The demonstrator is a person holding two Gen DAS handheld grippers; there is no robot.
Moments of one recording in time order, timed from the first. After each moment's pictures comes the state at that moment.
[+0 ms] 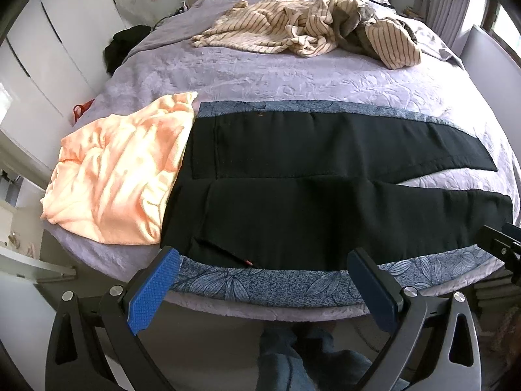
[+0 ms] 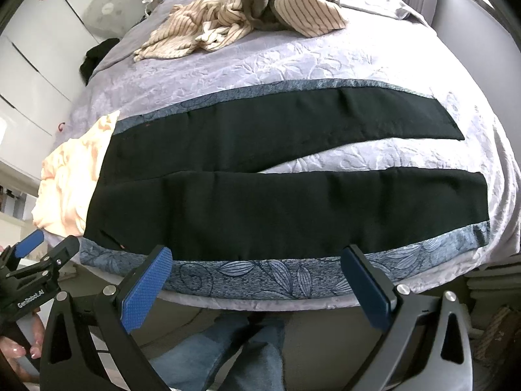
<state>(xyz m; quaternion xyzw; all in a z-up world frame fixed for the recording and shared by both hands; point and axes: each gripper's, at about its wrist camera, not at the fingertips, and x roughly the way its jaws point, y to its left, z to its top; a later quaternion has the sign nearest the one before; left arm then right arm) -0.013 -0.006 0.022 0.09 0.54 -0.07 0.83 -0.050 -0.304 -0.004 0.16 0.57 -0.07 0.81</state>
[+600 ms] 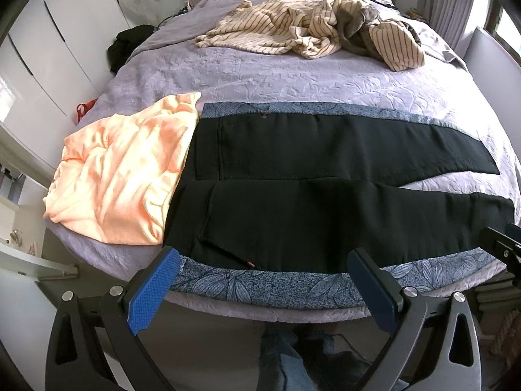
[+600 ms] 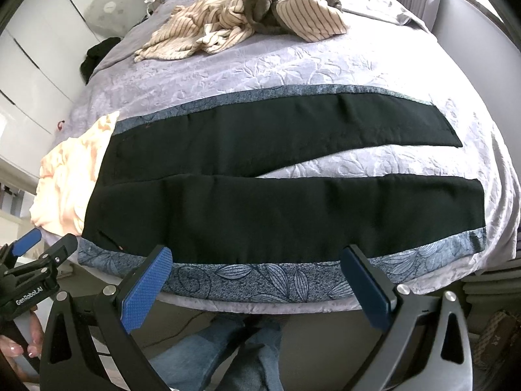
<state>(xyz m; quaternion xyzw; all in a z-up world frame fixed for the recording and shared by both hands) -0.011 -0.005 0.022 0.09 0.54 -0.07 0.83 -0.046 -0.307 -0.001 0.16 0.56 -0.07 0.81</state>
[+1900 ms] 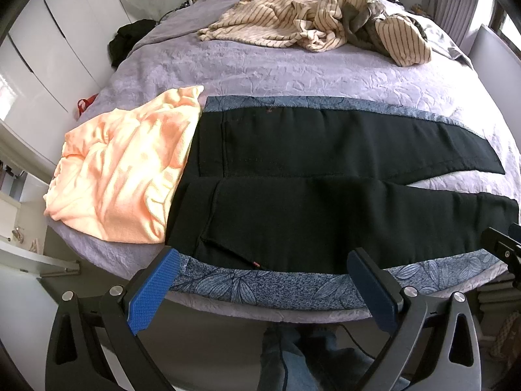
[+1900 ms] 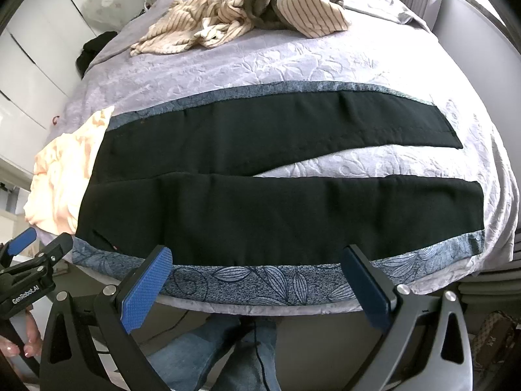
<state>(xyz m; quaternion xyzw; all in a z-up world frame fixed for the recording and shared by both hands) -0.006 0.003 0.010 0.09 0.55 -0.06 0.83 -0.038 -0.303 -0.009 0.14 0.57 -0.07 0.80</state>
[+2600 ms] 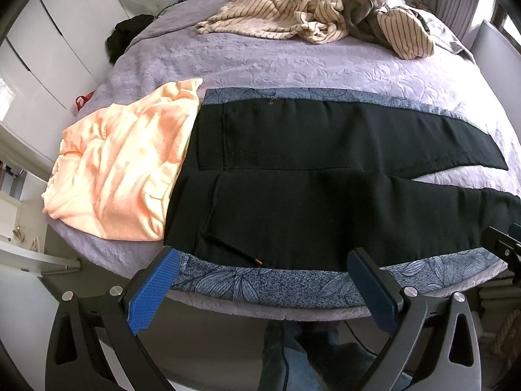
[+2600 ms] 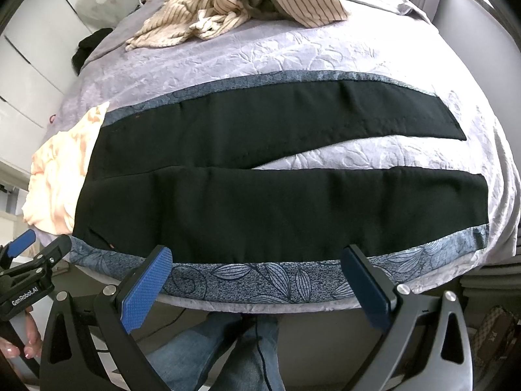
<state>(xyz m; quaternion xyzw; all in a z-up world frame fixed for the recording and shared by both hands) 0.002 -0.002 0.006 0.09 0.57 -0.06 0.81 -0.034 -0.298 -0.019 0.15 0.59 -0.08 0.79</state>
